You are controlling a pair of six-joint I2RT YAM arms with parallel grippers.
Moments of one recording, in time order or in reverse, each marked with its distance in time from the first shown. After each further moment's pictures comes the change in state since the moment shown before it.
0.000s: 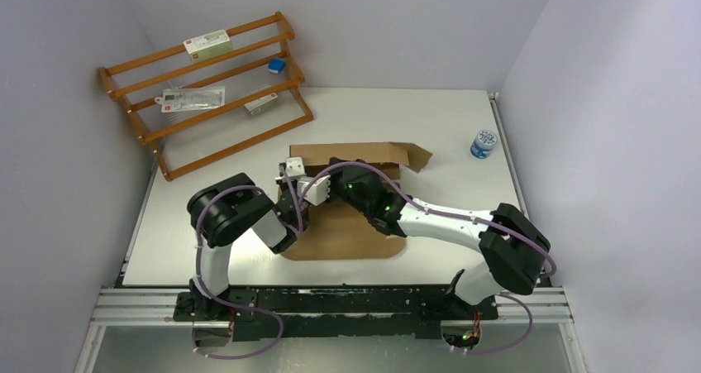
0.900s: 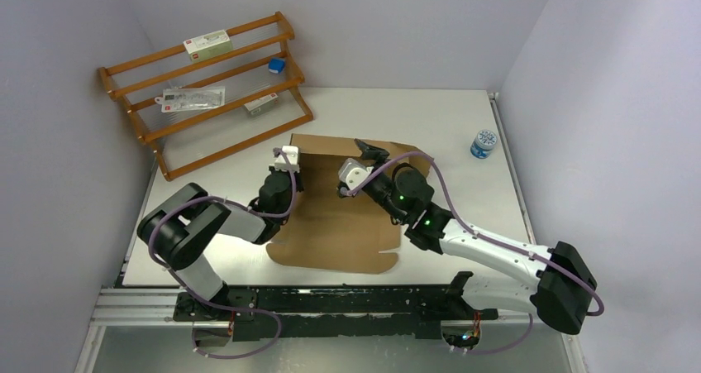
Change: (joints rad) left arm 0.133 -0.312 -0.066 -0.422 0.414 -0.050; right arm -0.050 -0.362 -0.174 0.172 -0.076 0.385
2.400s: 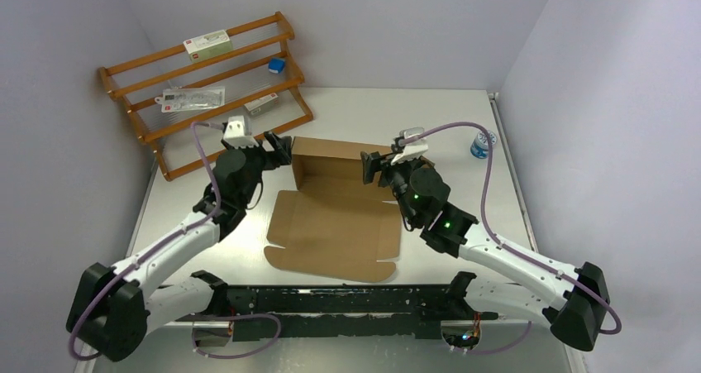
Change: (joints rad) left arm 0.144 -0.647 0.100 -0.675 0.192 -0.296; right arm -0.008 -0.153 0.053 -0.244 0.401 0.807
